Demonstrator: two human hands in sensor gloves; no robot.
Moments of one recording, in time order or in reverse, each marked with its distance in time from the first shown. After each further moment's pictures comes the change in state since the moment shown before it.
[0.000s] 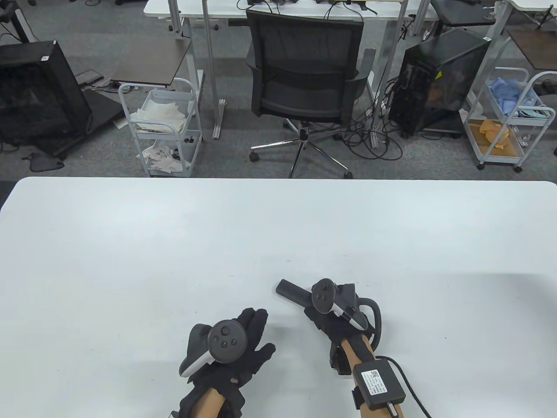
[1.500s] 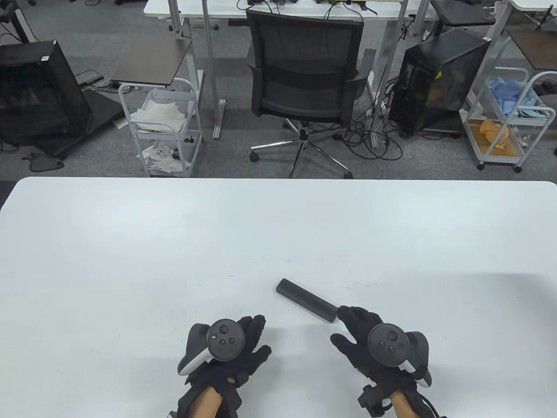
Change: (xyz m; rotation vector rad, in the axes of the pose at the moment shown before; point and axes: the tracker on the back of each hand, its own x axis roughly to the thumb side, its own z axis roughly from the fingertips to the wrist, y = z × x) left_hand -0.014 -0.008 -0.003 -0.074 0.048 0.018; right_hand -0.063 -0.024 0.106 -0.219 -0.227 -0.360
